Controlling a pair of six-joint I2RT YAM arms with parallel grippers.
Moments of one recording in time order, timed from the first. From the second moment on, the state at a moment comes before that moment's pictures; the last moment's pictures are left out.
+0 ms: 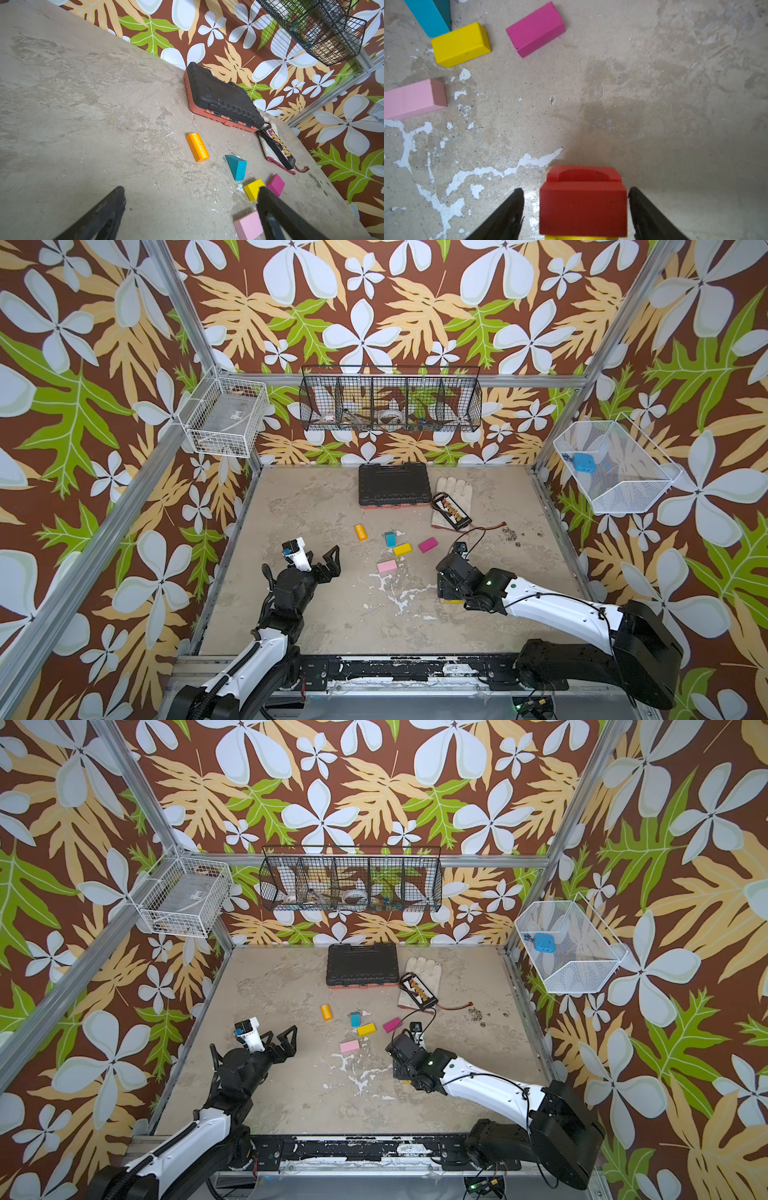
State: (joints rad) left arm -0.21 0.83 0.07 0.54 0.01 -0.53; right arm 0.84 1.25 0.71 -0.58 0.37 0.76
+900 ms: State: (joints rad) left arm -0.21 0.86 0.08 0.55 0.01 -0.53; right arm 0.83 1.55 1.03 -0.46 0.35 0.58
